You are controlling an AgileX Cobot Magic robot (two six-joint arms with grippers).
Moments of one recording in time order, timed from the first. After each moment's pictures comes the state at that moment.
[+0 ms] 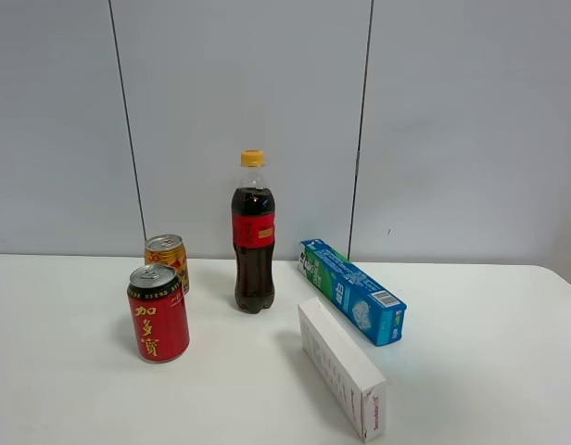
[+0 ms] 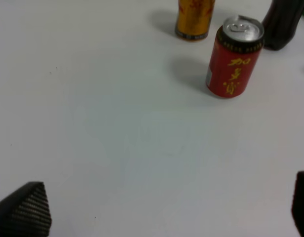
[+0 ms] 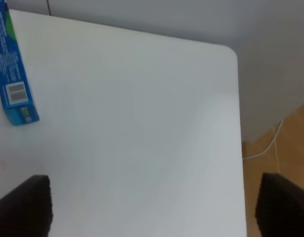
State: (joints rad) left arm 0.04 0.01 -0.51 -0.10 1.06 0.06; right arm -0.05 0.71 -1.00 -0.01 1.01 -0.22
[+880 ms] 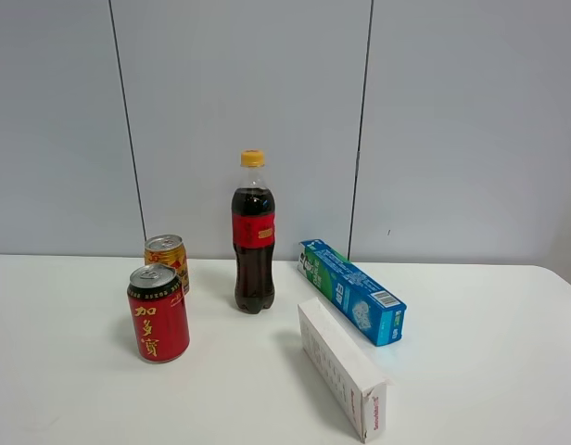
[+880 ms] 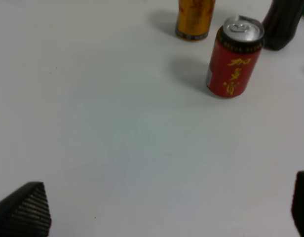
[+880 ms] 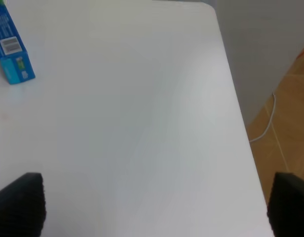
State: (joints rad) left arm 0.04 0.01 -0.51 -0.10 1.06 0.06; right arm -0.05 0.12 -0.69 -0.06 1.18 -0.07
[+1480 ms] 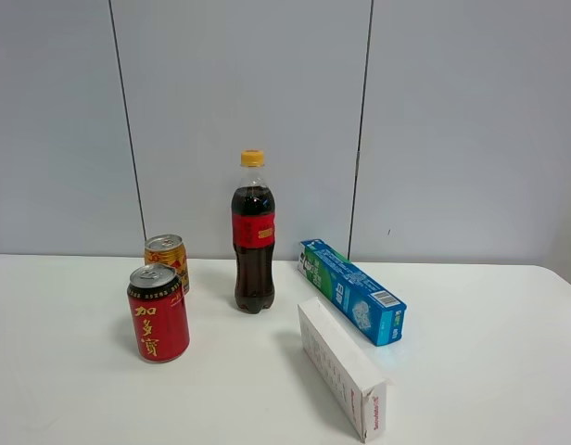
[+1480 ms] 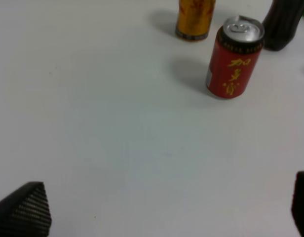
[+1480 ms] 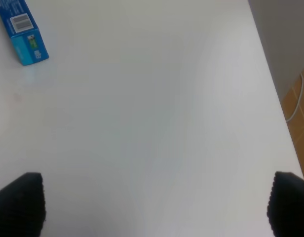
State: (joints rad) left arm 0.04 0.01 -0.51 -0.10 1.06 0.06; right arm -0.05 0.03 -0.53 -0.01 1.12 -0.06
